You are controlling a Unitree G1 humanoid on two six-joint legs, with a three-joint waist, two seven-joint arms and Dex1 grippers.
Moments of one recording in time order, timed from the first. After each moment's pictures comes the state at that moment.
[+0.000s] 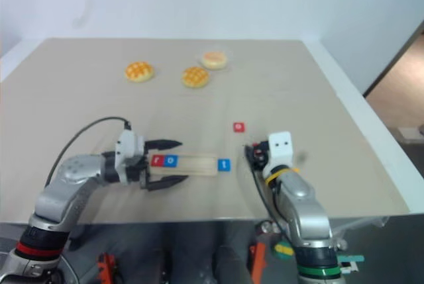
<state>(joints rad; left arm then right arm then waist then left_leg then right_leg) -0.27 0.49 -0.08 -0.26 -0.38 0.27 -1.06 -0.17 -0.28 -0.06 -0.21 0.17 0.55 0.18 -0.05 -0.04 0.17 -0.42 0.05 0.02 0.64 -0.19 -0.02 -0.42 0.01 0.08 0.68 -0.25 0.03</state>
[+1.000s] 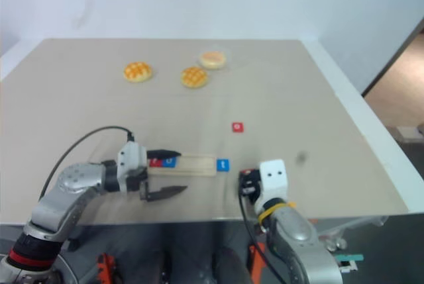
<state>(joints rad) -0.21 0.55 -0.13 -0.29 -0.36 0.26 -1.03 0.15 -0.19 0.02 -0.73 0.22 0.86 0.13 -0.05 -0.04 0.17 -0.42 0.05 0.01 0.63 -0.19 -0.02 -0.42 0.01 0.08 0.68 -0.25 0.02</state>
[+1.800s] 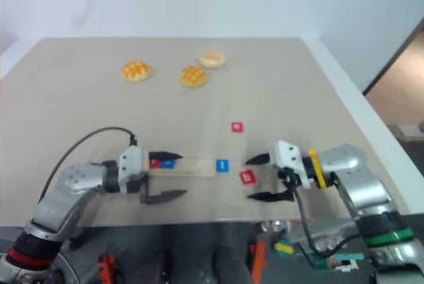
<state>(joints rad) -0.19 0.57 -0.16 -0.28 -0.32 0.19 -1.04 -0.40 -0.83 0.15 0.12 0.28 0.01 1.48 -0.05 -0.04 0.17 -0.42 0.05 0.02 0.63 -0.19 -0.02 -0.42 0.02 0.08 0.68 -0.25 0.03</state>
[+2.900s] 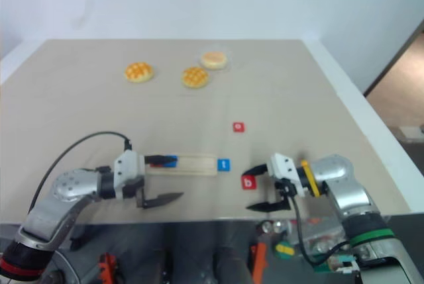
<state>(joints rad) -0.15 0.61 -0.15 -0.34 -0.34 0.22 -0.99 -0.36 -0.78 0.17 0.25 0.29 -0.08 1.51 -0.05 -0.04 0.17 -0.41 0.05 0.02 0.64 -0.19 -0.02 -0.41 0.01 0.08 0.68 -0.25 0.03</state>
